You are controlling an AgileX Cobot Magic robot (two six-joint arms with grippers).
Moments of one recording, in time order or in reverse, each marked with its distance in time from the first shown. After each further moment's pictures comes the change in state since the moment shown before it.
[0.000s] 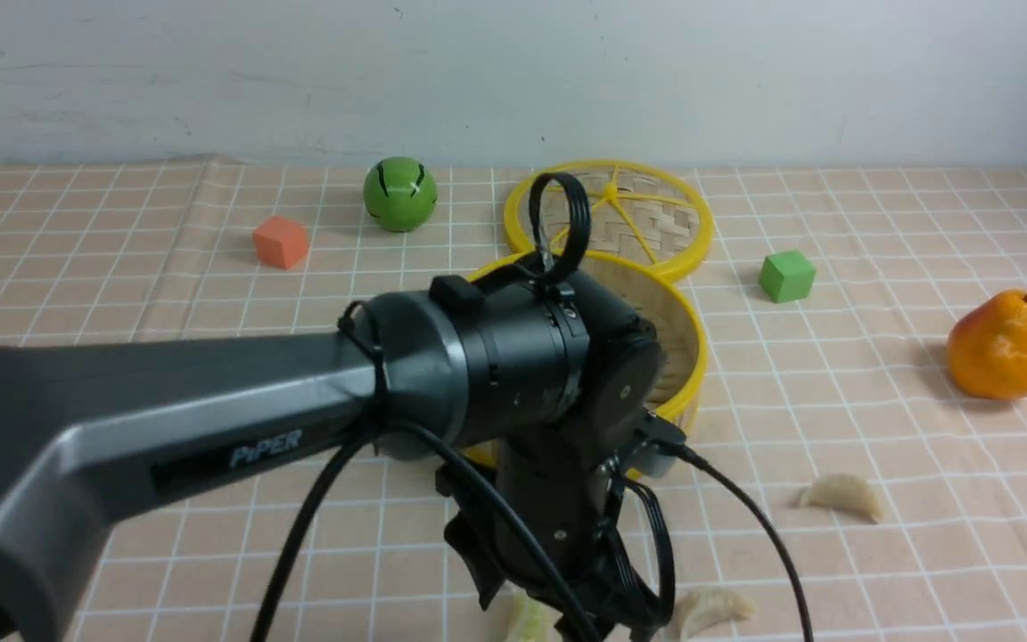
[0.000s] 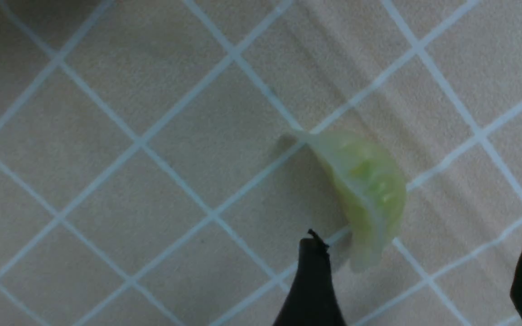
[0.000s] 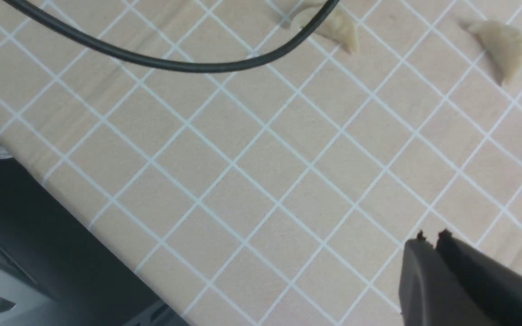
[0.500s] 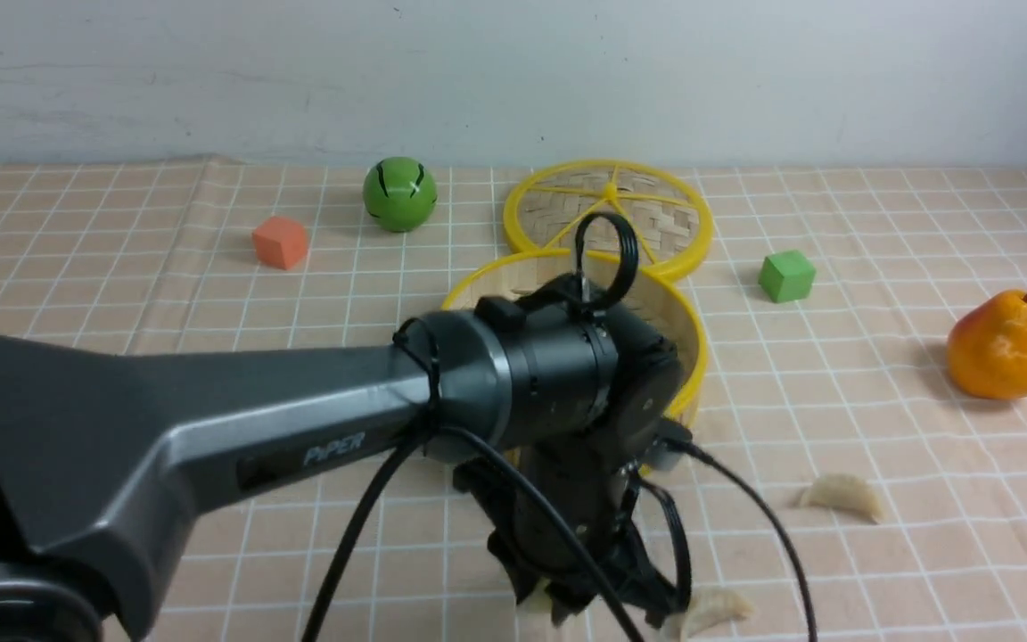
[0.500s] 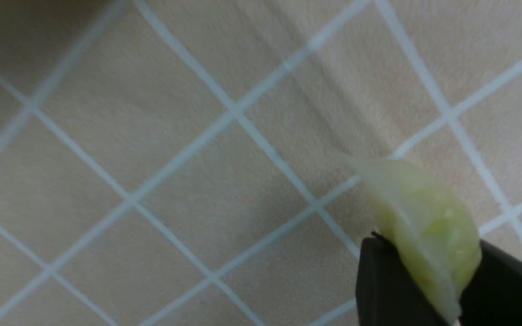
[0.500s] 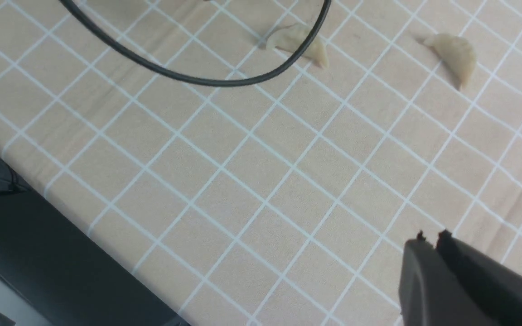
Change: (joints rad) right arm 0.000 -0.143 0.000 -0.015 0.056 0.033; left arm 0.001 0.068 -0.082 0.045 -0.010 -0.053
